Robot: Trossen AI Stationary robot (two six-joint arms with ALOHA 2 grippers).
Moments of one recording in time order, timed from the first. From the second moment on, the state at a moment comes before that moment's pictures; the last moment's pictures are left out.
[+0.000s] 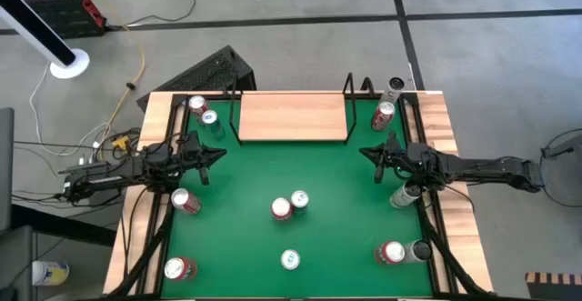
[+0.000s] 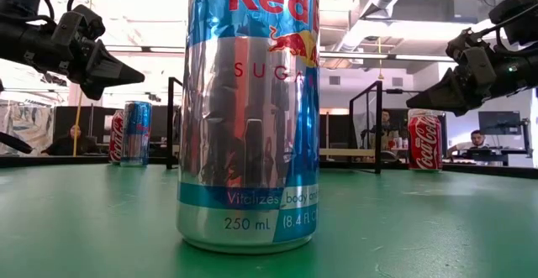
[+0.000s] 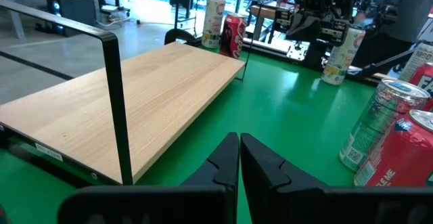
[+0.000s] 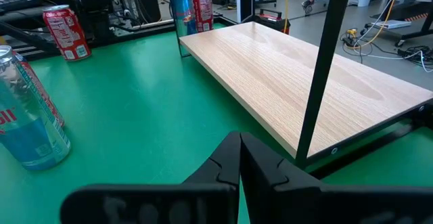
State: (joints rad) left arm 0.18 0.02 0.06 -0.11 -0.19 -0.18; right arm -0.16 0.30 0.00 0.05 0.25 0.15
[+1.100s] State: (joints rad) left arm 0.18 0.02 0.06 -0.10 -0.19 -0.29; right arm -0.16 0.30 0.00 0.05 0.25 0.15
